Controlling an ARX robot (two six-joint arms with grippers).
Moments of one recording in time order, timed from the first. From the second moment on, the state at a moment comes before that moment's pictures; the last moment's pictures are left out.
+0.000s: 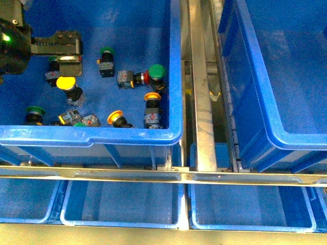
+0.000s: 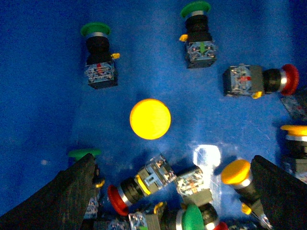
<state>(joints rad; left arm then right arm) -0.17 1.91 0.96 0.26 -0.11 -0.11 0.00 0.00 0.02 0.00 0.00 0.00</state>
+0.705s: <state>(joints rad) -0.13 2.18 1.18 0.24 -0.17 -0.04 0.00 0.00 0.02 0.00 0.00 0.00</state>
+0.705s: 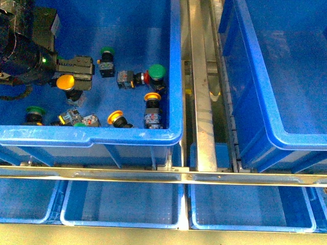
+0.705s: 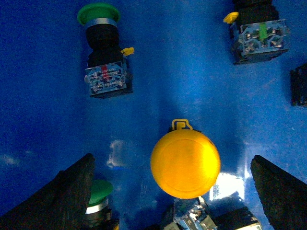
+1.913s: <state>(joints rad) -0.10 2.24 1.23 0.23 -0.03 -0.11 0.00 0.00 0.02 0.00 0.00 0.00</state>
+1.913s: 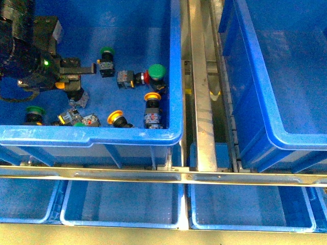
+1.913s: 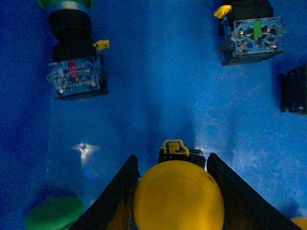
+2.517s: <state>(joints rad) -0.05 1.70 0.94 0.02 0.37 -0.69 0.00 0.00 0.02 0.00 0.00 0.00</state>
